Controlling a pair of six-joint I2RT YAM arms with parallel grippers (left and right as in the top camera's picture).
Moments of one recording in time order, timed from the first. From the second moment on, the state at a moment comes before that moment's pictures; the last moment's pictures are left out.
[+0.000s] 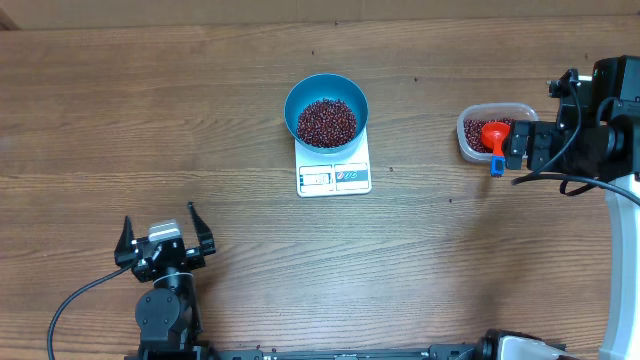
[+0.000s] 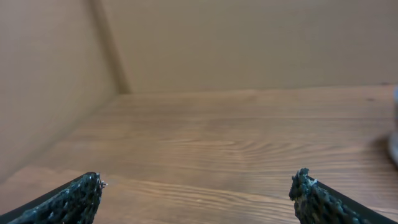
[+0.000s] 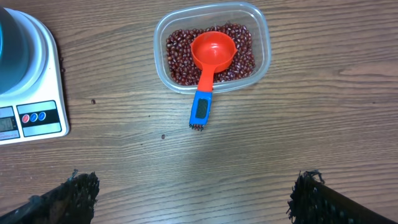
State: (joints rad) left arm -0.02 0.08 0.06 -0.05 -0.29 0.13; right arm -0.16 1.40 1.57 -1.31 -0.05 -0.06
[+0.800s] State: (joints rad) left arm -0.02 0.08 0.06 -0.20 0.06 0.08; right arm -0.16 1.40 1.57 -1.31 -0.05 -0.06
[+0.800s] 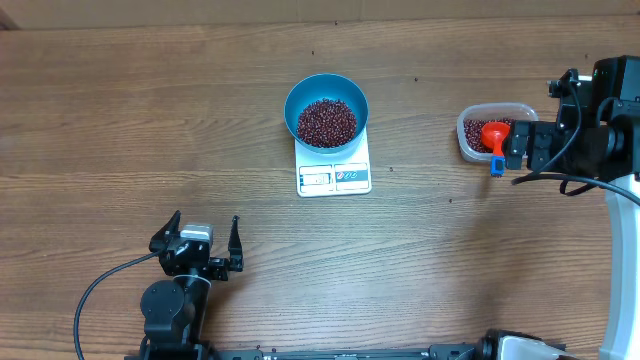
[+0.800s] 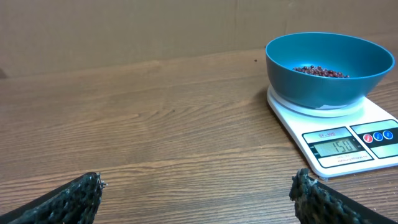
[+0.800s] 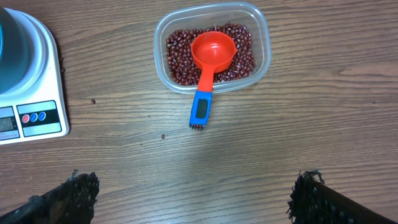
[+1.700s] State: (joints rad) left arm -0.02 0.02 0.06 -0.19 0.07 0.08; right arm -0.16 1.40 1.57 -1.31 -0.05 -0.06
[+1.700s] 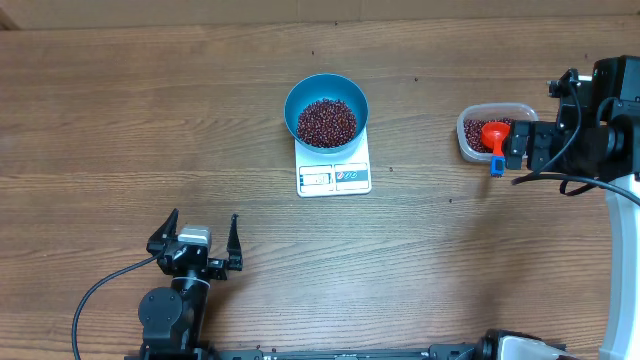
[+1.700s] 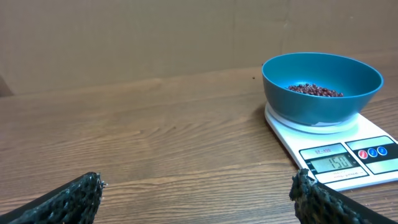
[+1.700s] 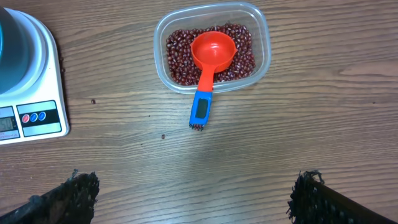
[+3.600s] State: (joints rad) left arm -0.02 0.01 0.01 -0.07 0.07 0.08; right arm -0.16 1.40 1.57 -1.31 -0.05 -0.06
